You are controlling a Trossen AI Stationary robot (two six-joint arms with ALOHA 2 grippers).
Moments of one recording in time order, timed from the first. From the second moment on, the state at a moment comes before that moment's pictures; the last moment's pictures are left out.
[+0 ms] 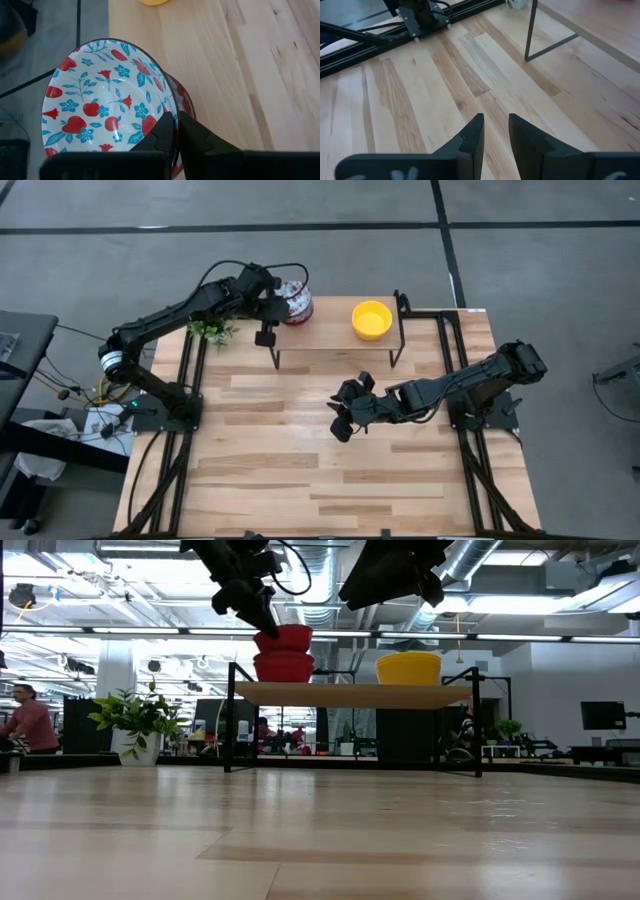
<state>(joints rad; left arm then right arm) 0.54 1.48 1.42 -0.73 0.06 0.88 0.29 1.57 1.19 -0.34 0.51 0.53</state>
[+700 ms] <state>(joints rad) 0.53 1.48 1.42 -0.75 0.05 0.89 0.29 1.57 1.19 -0.34 0.51 0.55</state>
